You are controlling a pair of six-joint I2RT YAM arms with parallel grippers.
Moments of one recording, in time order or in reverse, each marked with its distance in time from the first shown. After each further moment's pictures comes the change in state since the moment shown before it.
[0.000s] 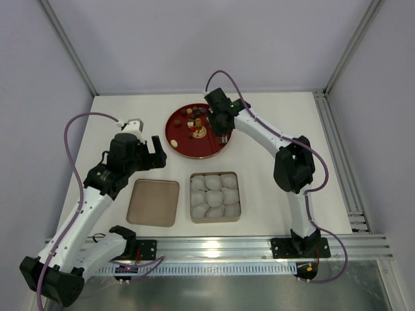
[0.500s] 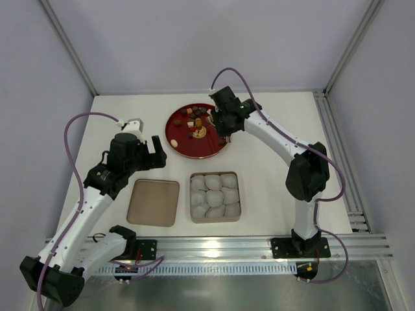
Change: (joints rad) left arm 0.000 0.000 0.000 0.000 0.000 0.000; right arm 0.000 -0.145 -0.101 0.005 -0.034 0.013
